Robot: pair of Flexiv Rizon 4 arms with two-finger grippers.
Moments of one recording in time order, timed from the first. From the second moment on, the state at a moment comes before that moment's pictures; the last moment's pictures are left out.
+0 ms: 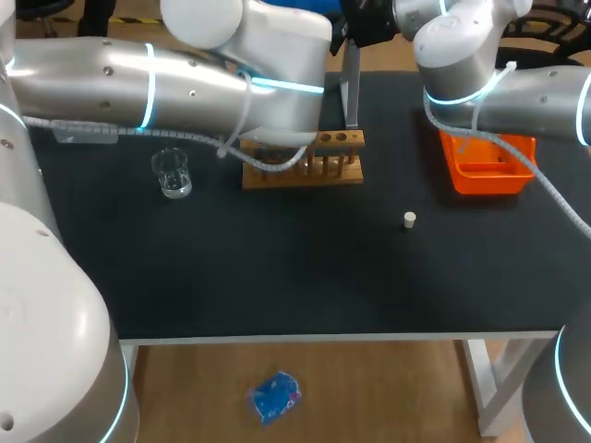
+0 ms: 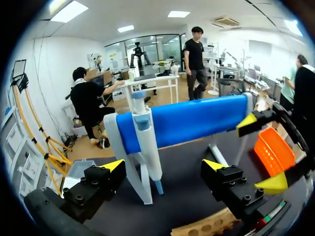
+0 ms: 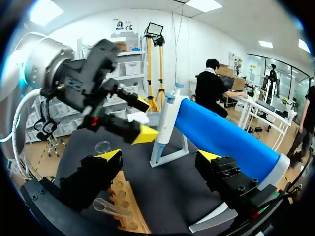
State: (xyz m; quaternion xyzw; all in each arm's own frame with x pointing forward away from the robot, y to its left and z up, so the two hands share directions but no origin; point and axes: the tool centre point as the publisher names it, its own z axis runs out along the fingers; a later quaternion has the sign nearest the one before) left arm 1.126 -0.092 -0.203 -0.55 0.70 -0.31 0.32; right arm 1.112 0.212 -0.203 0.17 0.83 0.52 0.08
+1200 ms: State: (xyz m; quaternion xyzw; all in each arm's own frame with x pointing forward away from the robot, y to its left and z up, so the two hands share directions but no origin) left arm 0.964 -0.148 -0.192 -0.13 0.88 -0.40 0.23; right arm 0.982 0.111 -0.172 0.08 0.82 0.56 0.07
